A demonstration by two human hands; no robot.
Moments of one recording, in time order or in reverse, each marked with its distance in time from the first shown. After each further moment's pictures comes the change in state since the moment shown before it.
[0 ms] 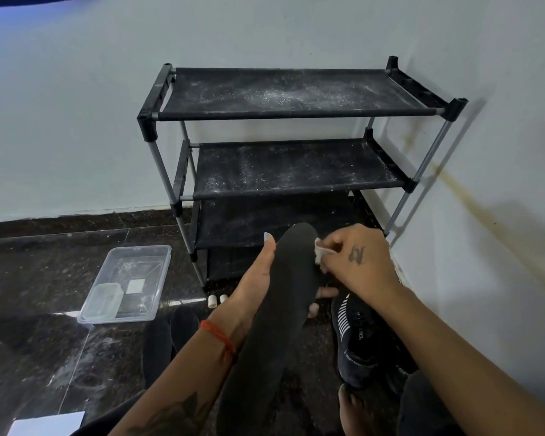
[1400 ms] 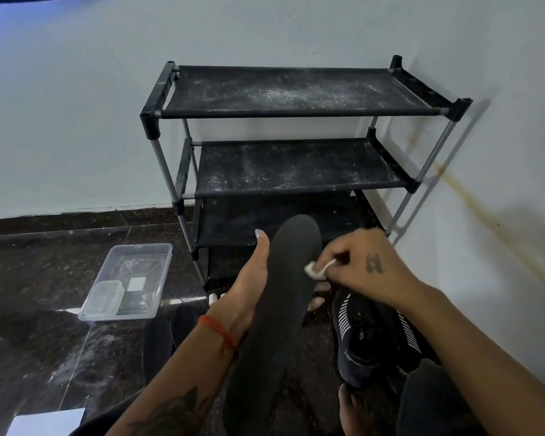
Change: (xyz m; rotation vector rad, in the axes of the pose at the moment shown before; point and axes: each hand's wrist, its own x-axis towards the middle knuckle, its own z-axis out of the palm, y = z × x) left_hand -0.001 0.006 0.003 -0.036 0.155 -0.041; right_hand -0.006 0.006 -0.019 0.090 -0.168 -0.282
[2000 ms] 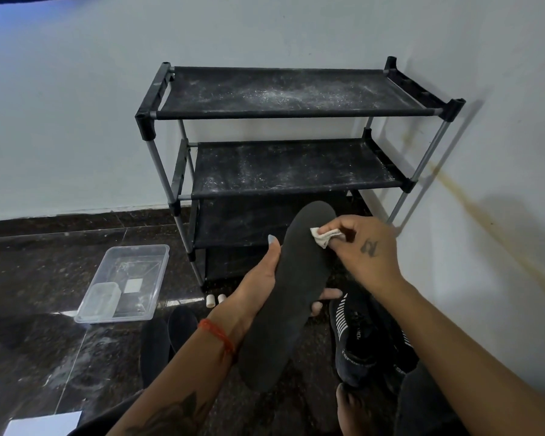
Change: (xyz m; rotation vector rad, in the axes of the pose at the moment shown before) left_hand 0.006 -0.009 -0.004 0.202 0.000 0.038; right_hand 0.016 0.016 0.017 0.067 0.402 0.153
